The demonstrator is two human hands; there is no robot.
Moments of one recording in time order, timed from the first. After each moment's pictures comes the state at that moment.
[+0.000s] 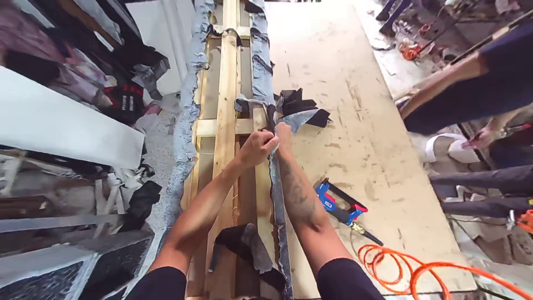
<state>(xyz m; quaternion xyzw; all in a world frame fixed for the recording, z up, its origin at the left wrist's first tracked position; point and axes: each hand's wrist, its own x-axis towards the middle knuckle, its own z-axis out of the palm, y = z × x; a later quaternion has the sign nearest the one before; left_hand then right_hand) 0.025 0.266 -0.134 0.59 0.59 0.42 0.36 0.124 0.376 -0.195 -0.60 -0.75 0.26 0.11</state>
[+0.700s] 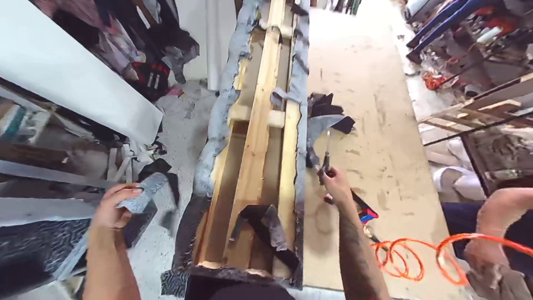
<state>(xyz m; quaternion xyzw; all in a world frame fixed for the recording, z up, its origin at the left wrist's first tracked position) -0.156 -0.192 -0.152 0.20 0.69 0.61 0.32 0.283 0.275 -0.186 -0.52 -0.74 0.40 0.15</state>
